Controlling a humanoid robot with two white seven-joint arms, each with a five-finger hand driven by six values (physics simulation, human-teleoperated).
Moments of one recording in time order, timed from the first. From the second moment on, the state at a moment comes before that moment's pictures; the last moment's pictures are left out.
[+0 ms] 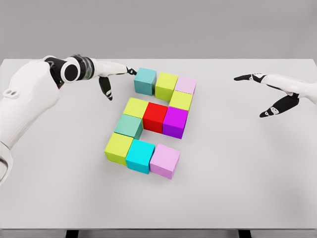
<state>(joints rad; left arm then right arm) -1.06 0.33 -0.97 -0.81 -0.39 -0.16 -0.61 -0.67 -0.90 0.68 -1.19 -0.20 -0.61 0.61</state>
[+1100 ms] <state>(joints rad) -1.07 0.33 -0.97 -0.82 -0.38 -0.17 -0.61 -0.67 -0.90 0.68 -1.22 -0.20 -0.61 0.61</state>
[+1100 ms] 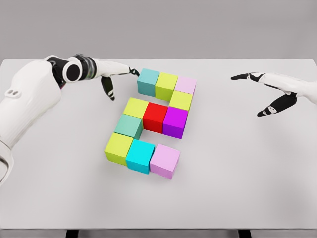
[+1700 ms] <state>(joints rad) -0.96 0.82 -0.94 -1.19 -0.09 -0.58 -0.61 -0.68 -0.92 0.67 -1.24 -0.21 -0.61 0.61</state>
